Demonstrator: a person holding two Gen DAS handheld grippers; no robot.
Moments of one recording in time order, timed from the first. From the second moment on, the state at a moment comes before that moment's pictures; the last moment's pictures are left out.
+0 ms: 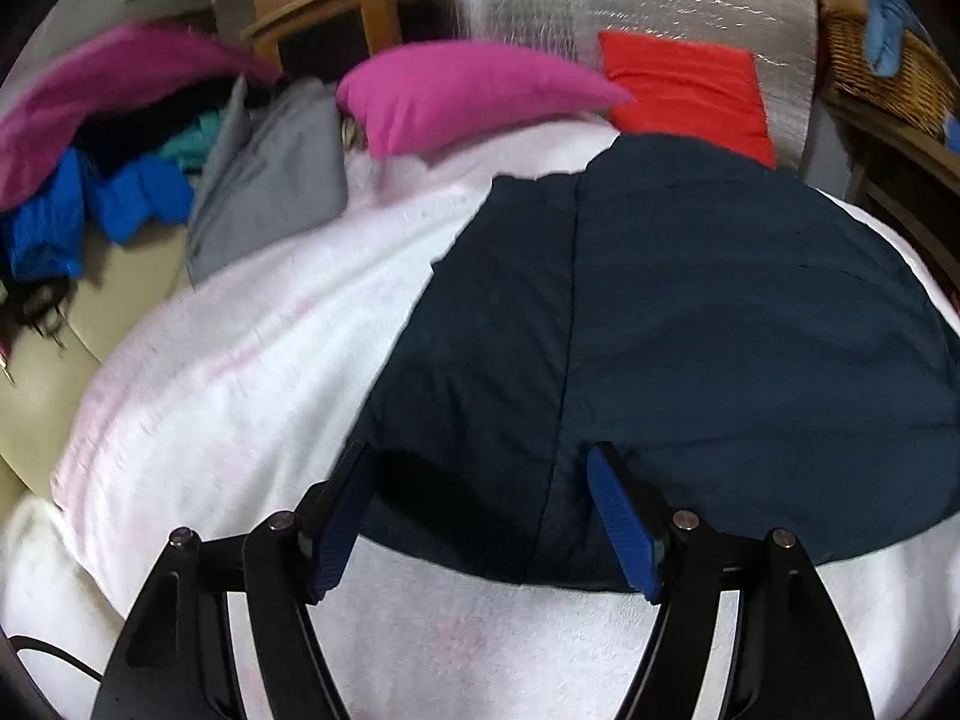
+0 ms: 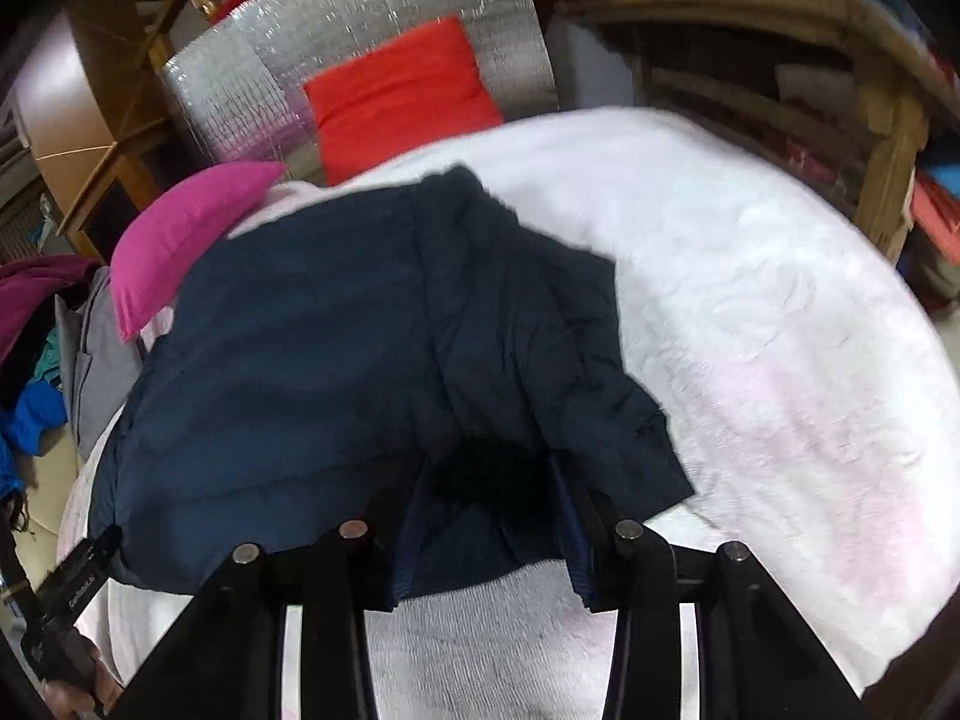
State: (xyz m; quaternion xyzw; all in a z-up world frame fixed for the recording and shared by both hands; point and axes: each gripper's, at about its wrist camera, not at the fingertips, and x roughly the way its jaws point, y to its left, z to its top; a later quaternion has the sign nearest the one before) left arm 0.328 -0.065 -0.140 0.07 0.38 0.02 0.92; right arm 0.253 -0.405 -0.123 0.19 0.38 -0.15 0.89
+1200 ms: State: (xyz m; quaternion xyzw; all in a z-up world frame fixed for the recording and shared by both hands) left arm 0.057 -0.060 0.100 0.08 0.17 0.00 0.98; right arm 0.036 -0.269 0.089 0.05 0.24 -0.15 0.96
